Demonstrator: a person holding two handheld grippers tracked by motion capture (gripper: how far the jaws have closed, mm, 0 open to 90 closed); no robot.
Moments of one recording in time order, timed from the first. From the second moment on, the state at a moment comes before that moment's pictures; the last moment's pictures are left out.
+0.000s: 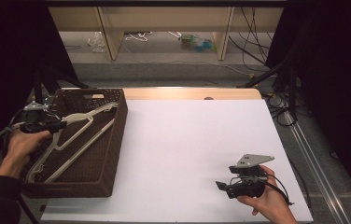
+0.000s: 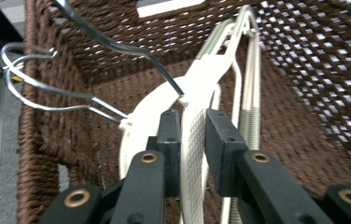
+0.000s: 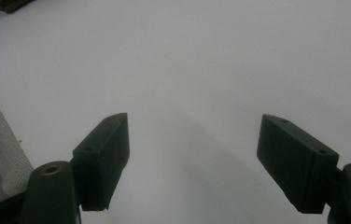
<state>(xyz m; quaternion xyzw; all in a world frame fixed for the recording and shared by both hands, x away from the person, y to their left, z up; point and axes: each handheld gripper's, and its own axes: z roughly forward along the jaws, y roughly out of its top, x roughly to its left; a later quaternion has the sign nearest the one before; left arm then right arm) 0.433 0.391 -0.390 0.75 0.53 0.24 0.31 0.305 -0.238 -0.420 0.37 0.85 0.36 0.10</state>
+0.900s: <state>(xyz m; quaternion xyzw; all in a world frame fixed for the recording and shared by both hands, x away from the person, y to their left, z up) 0.379 0.365 -0.349 0.69 0.53 0.30 0.41 0.305 -0.237 -0.420 0.37 0.85 0.37 0.11</state>
